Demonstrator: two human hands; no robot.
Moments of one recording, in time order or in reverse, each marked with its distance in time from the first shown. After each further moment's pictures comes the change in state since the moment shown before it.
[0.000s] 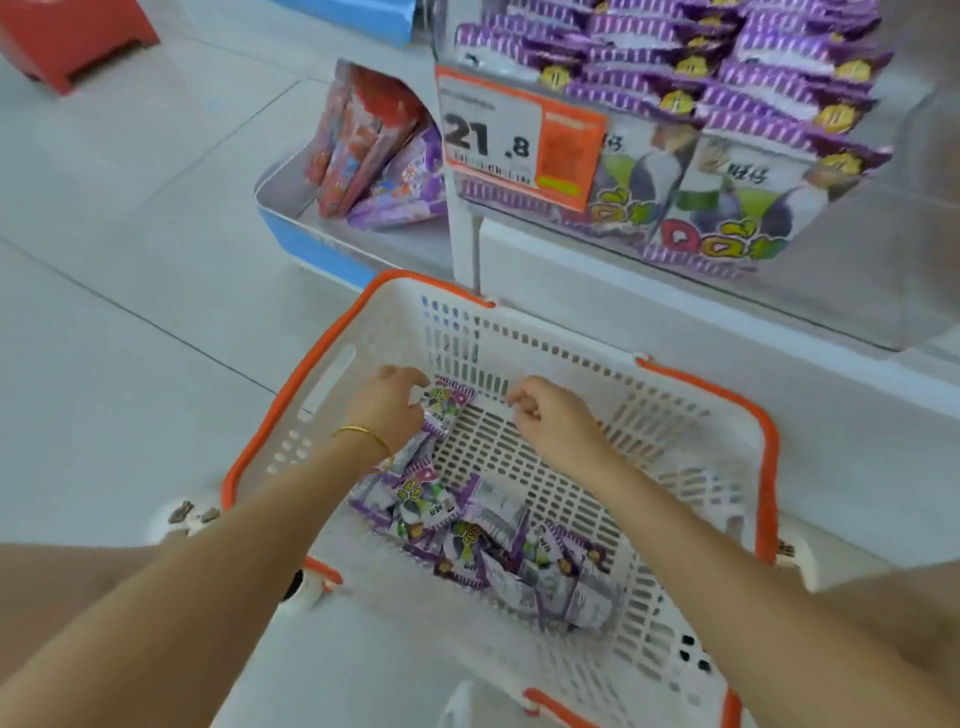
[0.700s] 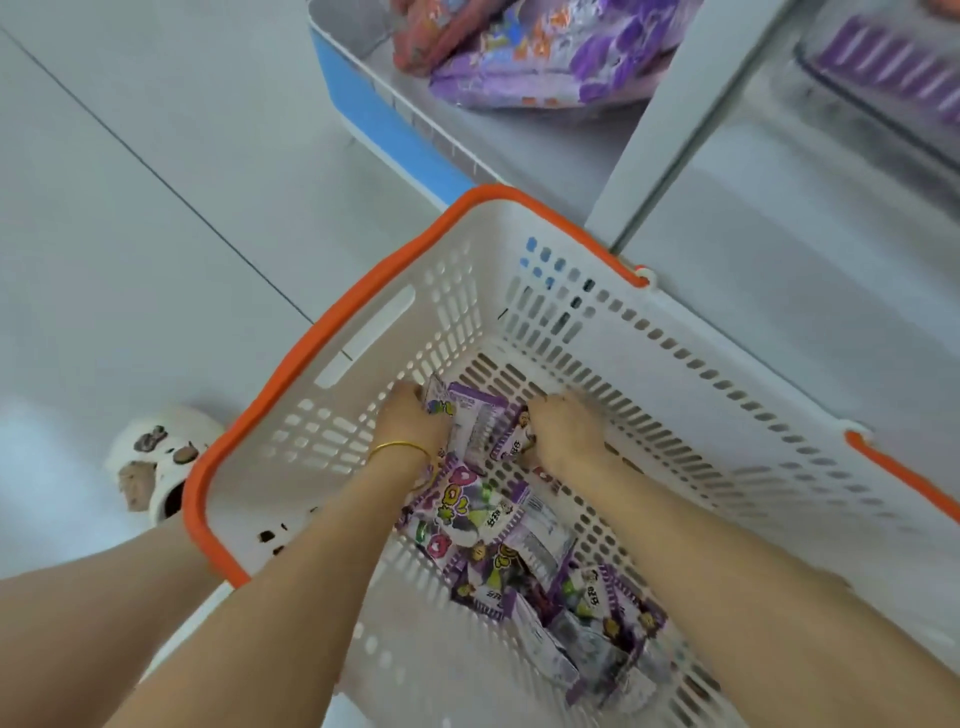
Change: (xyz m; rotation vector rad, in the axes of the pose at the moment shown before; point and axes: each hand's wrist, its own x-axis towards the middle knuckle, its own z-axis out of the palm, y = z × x) left_hand 0.054 -0.080 0.091 -0.525 0.003 -0.615; right_hand 0.151 0.077 0.144 -0.840 -0.241 -0.141
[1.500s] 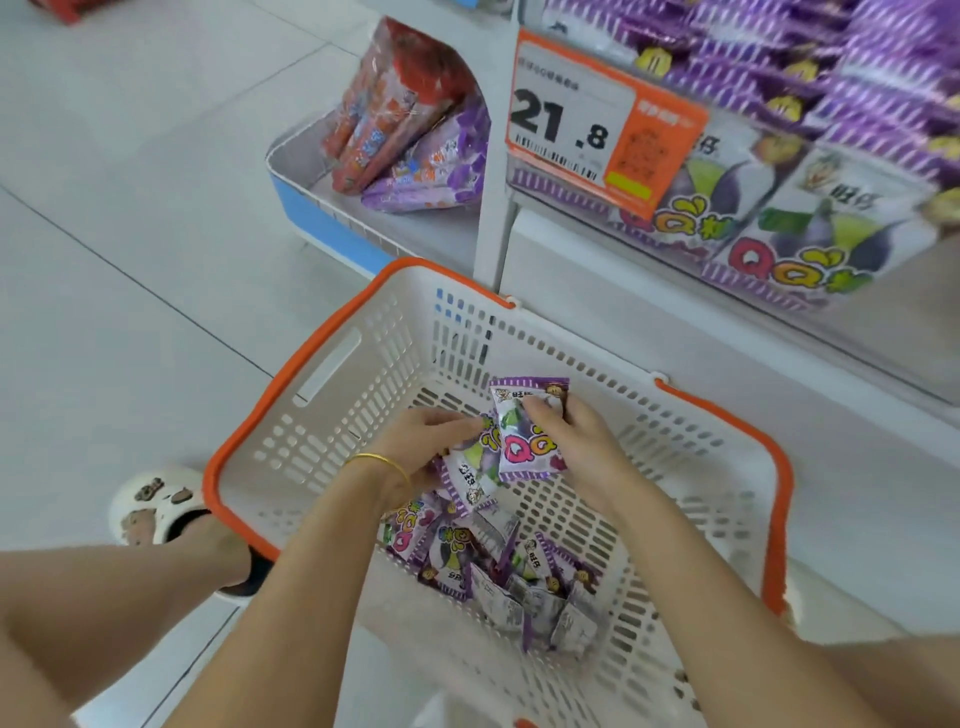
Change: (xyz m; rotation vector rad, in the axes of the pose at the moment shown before) left_hand -0.132 0.054 -0.033 -0.523 -0.569 0.067; right_hand -0.163 0.026 -0.099 1.589 0.171 0.196
